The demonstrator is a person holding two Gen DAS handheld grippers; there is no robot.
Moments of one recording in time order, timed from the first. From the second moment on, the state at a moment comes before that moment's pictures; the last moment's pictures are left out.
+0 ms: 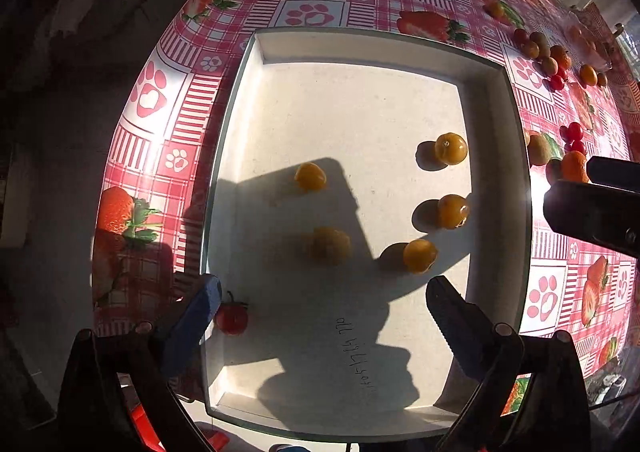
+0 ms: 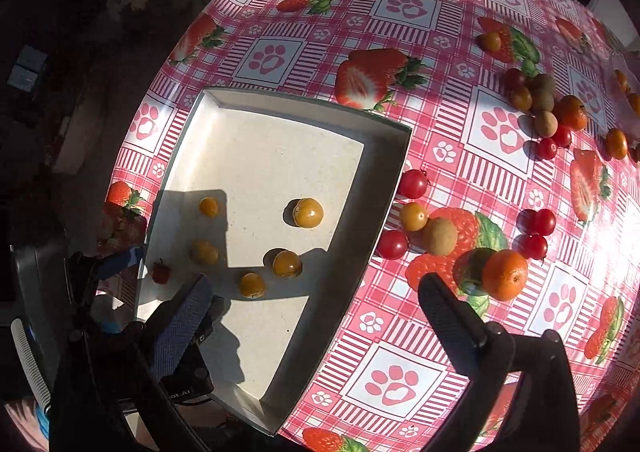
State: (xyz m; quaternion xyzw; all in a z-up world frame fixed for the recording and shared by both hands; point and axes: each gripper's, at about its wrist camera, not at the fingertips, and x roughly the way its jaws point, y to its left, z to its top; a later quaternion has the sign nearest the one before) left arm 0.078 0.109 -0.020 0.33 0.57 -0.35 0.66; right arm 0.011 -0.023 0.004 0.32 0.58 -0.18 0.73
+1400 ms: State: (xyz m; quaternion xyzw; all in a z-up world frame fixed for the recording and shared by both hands) left arm -0.059 -0.014 0.012 0.36 0.52 -0.45 0.63; right arm -0.116 -0.170 -0.025 0.41 0.56 -0.30 0.66
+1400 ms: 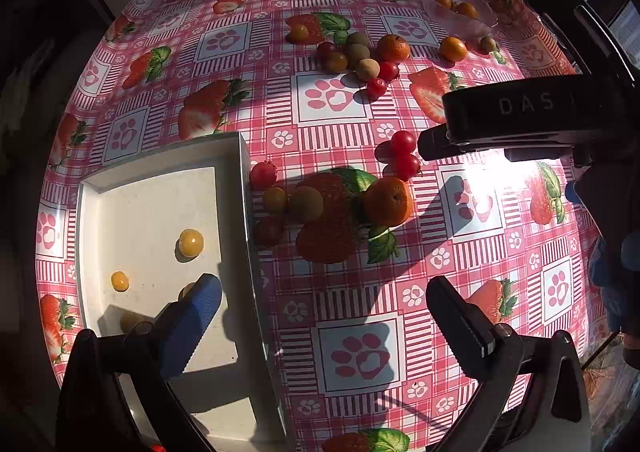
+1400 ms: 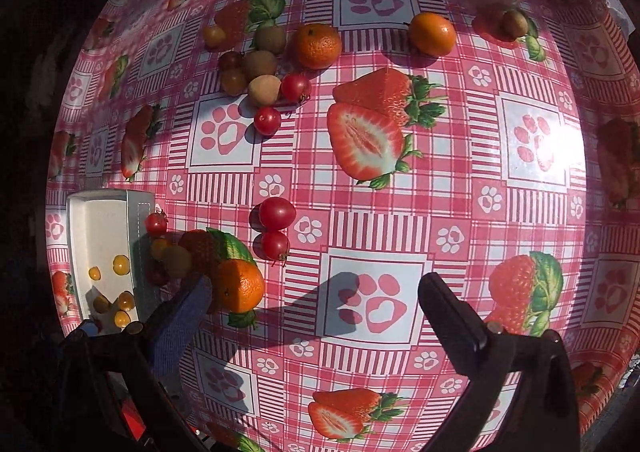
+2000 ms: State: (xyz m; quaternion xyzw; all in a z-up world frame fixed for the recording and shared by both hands) left arm -0.088 -0.046 -0.019 0.39 0.48 -0.46 0.64; right arm -0.068 -0.164 -0.056 0.36 0.59 -0.24 0.68
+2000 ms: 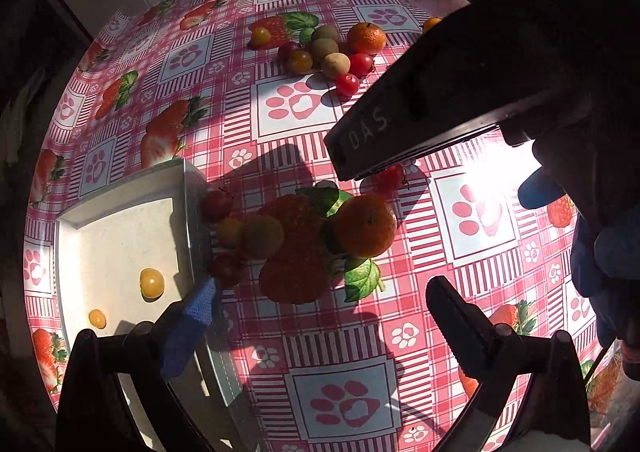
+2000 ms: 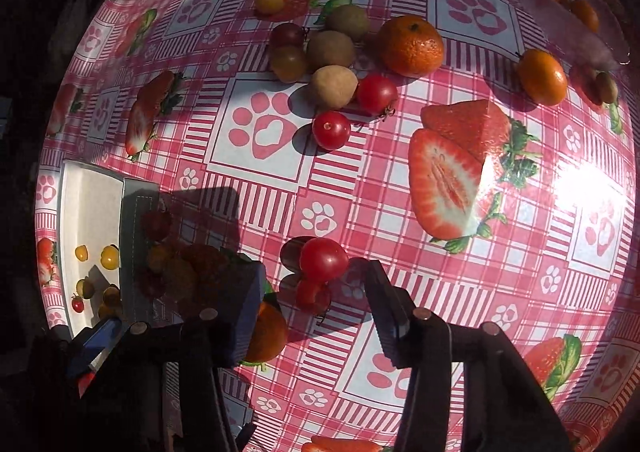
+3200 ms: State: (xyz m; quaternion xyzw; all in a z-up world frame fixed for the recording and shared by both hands) left arm -0.087 -0.108 -0.067 0.39 0.51 -0.48 0.60; right arm -0.177 -0.179 -0.040 0.45 0.52 -0.27 0.67
